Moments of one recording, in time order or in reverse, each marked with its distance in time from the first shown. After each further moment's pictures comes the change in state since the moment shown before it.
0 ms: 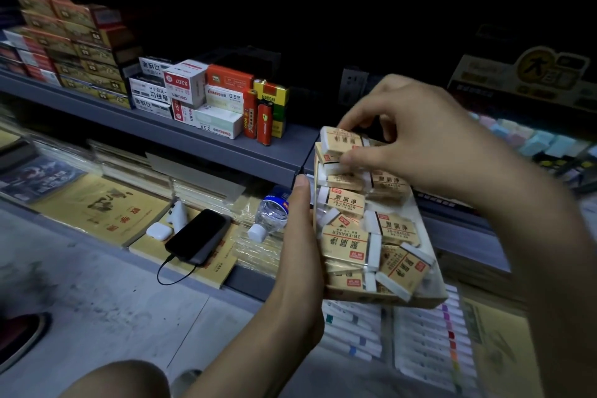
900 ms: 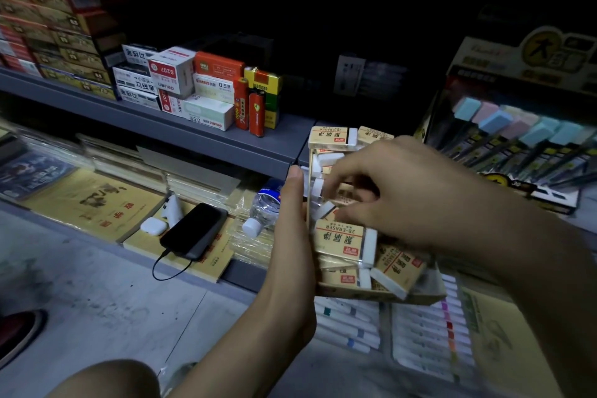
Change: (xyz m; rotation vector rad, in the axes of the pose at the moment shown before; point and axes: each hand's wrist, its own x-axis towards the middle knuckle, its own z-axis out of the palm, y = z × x) left_hand -0.002 0.001 -0.001 -0.088 -0.040 0.046; right_hand -0.029 -0.009 0.022 -0.021 -0.312 0.029
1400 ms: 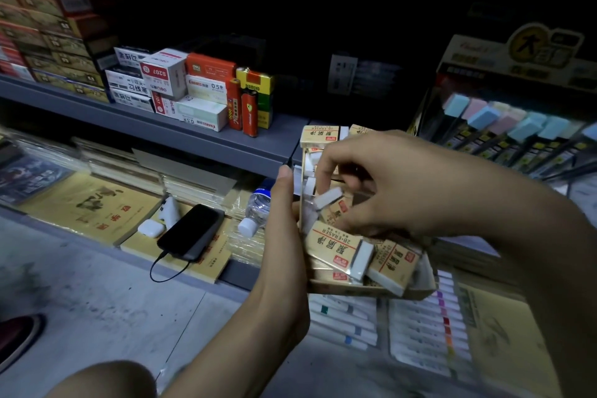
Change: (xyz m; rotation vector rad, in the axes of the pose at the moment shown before) left_hand -0.001 0.000 0.002 0.013 0.023 0.019; right_hand 0.003 0.009 -0.009 0.124 -0.085 -0.060
